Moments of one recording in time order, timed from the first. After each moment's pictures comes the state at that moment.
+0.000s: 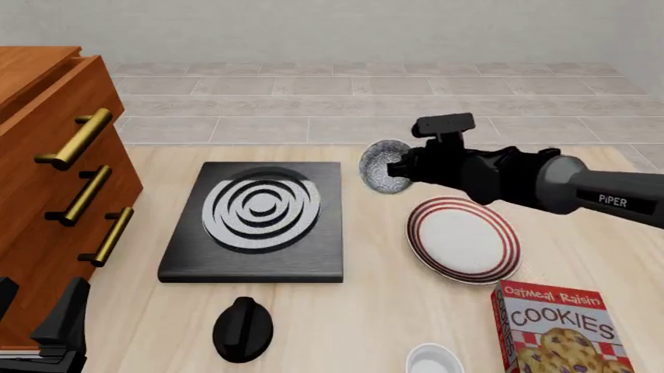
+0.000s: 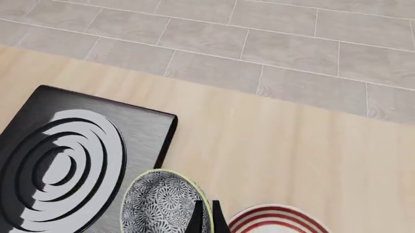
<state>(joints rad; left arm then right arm) 0.00 0.00 0.00 0.00 0.00 0.32 1.79 -1.14 -0.01 0.09</state>
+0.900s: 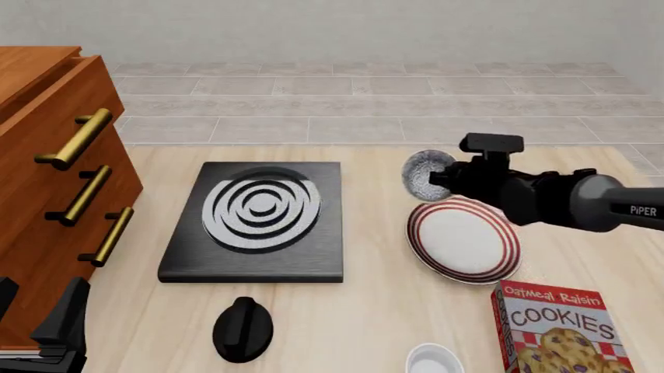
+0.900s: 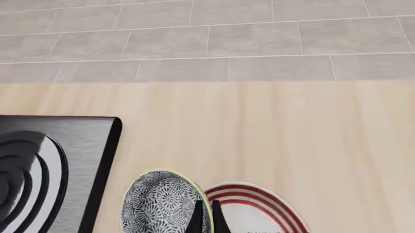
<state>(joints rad) 0.00 0.00 0.00 0.00 0.00 0.16 1.77 -0.98 -0.16 0.16</state>
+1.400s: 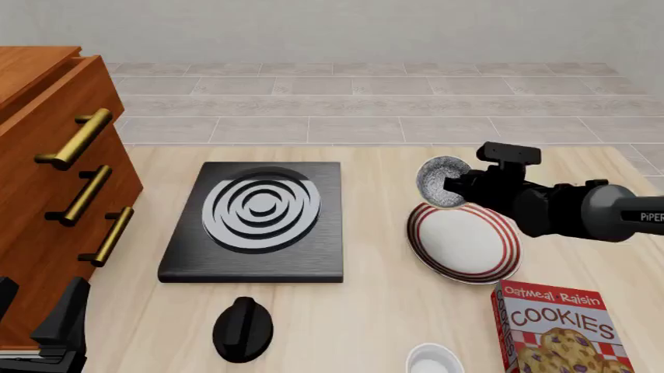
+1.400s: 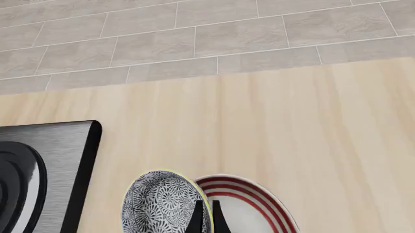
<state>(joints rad) 0.00 0.00 0.00 0.00 0.00 0.11 1.77 -0.91 -0.23 0.20</state>
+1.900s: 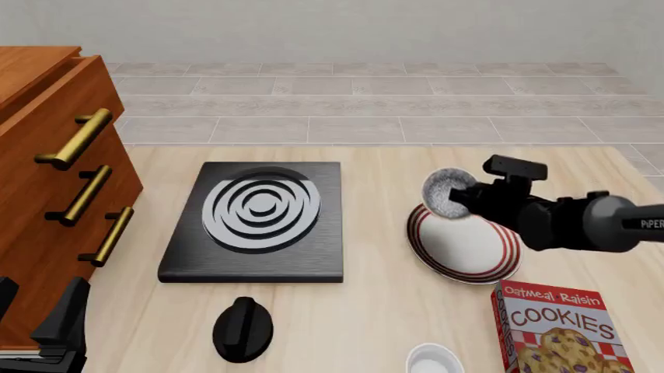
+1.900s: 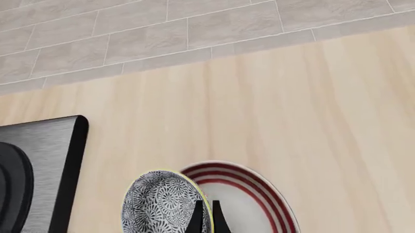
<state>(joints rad) 0.00 0.00 0.00 0.00 0.00 0.08 1.78 -0.84 -0.28 0.24</state>
